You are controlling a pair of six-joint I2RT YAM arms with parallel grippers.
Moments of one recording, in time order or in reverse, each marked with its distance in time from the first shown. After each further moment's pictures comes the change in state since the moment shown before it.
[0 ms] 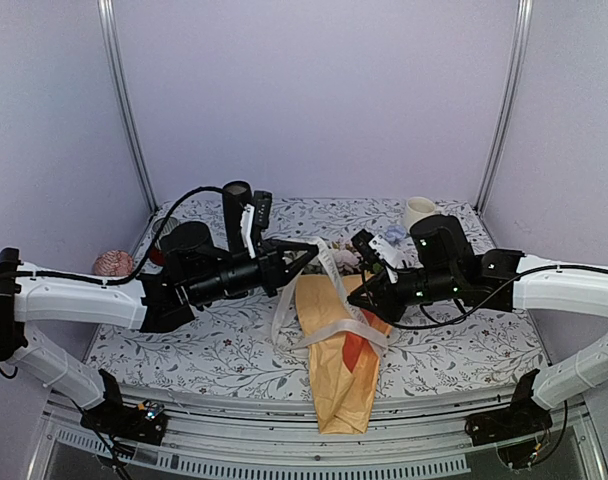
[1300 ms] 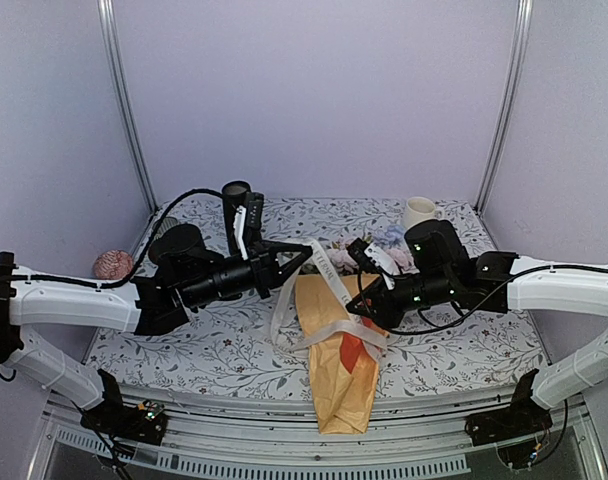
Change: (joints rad) left arm 0.011 -0.037 -0.040 0.020 0.015 -0.013; right arm 0.000 0.028 -0.011 -0.005 -0.053 -0.005
